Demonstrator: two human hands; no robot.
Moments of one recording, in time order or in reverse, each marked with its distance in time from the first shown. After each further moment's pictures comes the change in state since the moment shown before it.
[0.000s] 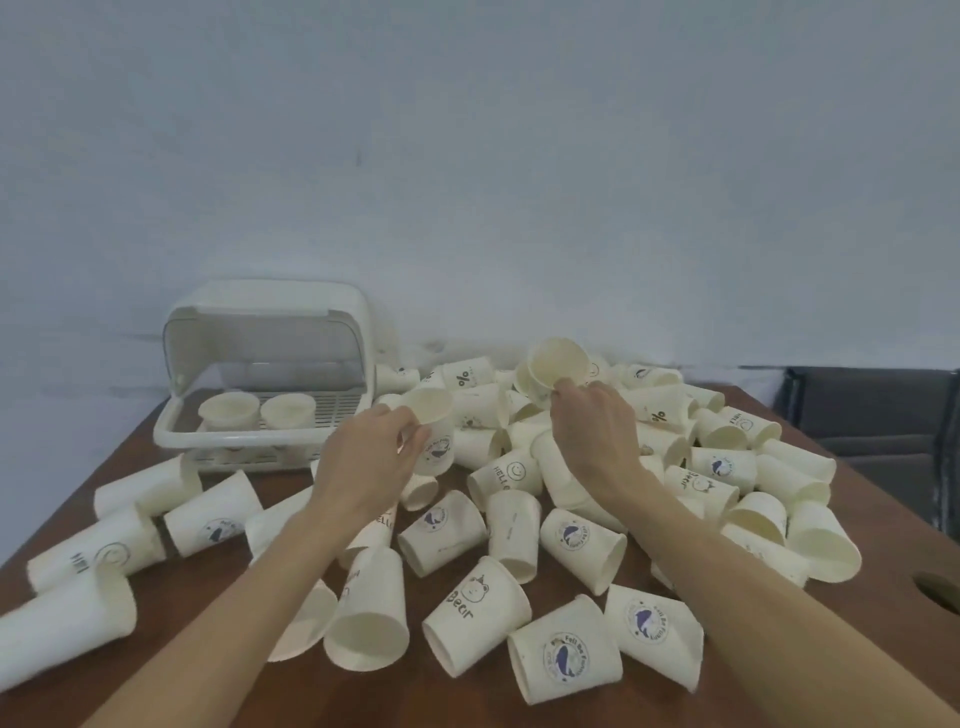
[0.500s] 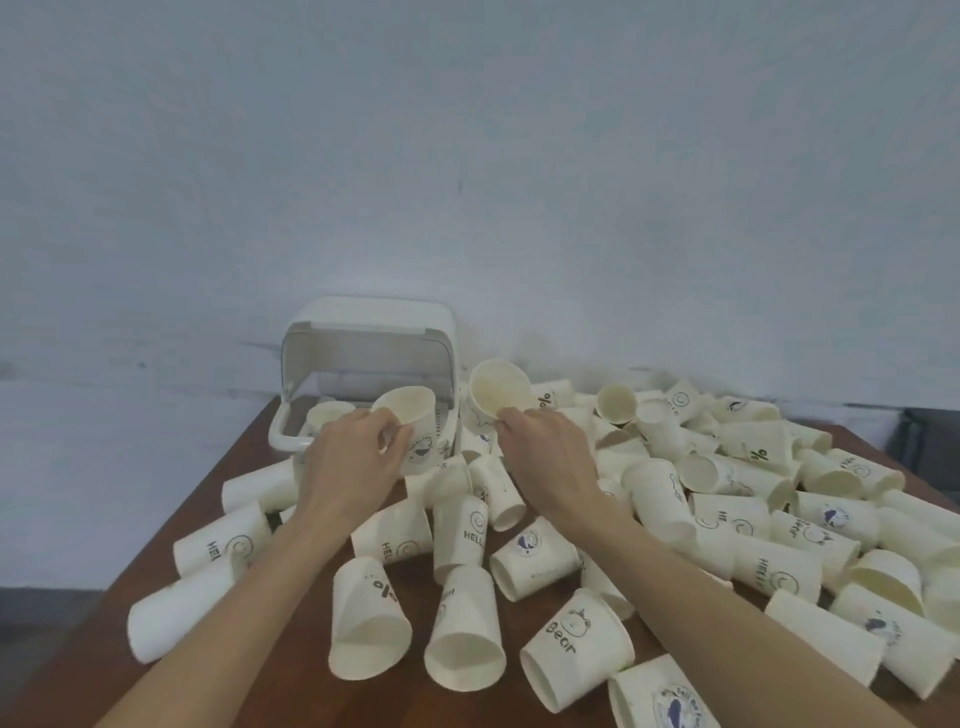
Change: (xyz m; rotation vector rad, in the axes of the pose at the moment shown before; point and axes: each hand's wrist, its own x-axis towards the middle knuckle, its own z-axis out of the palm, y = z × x) left_hand -0.012 -0.085 -0.062 0.074 0.127 -0.181; right_hand 0.009 -0.135 0.006 0.302 0.038 -0.249
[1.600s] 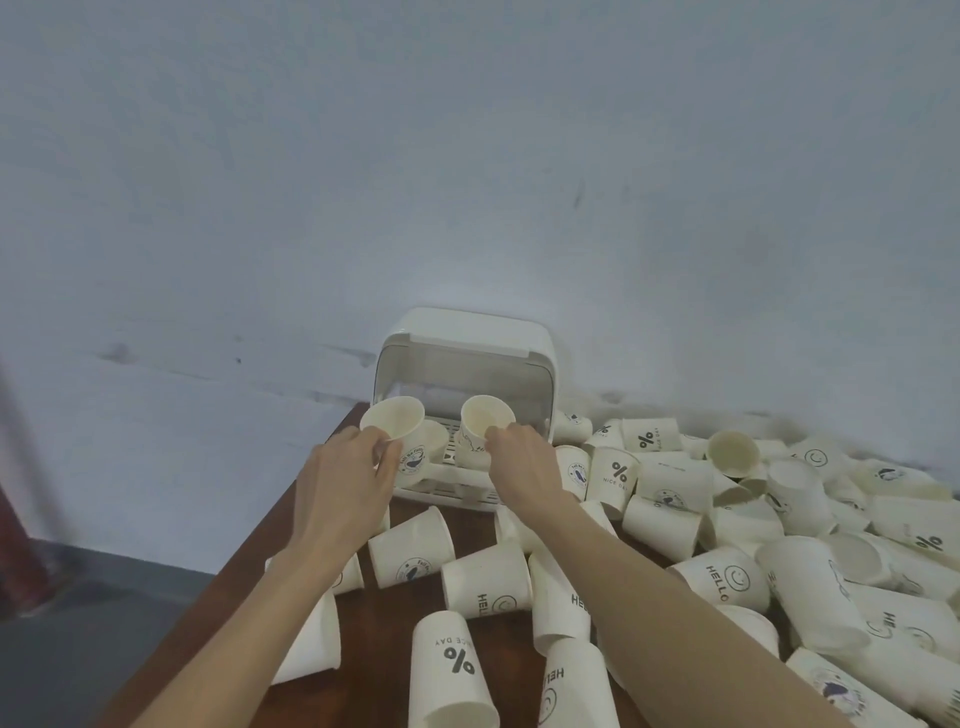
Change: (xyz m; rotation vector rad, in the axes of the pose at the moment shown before) left_hand 0.016 -0.110 -0.014 0.080 0.092 -0.180; right_hand 0.076 -0.097 0.121 0.061 -0.326 -0.082
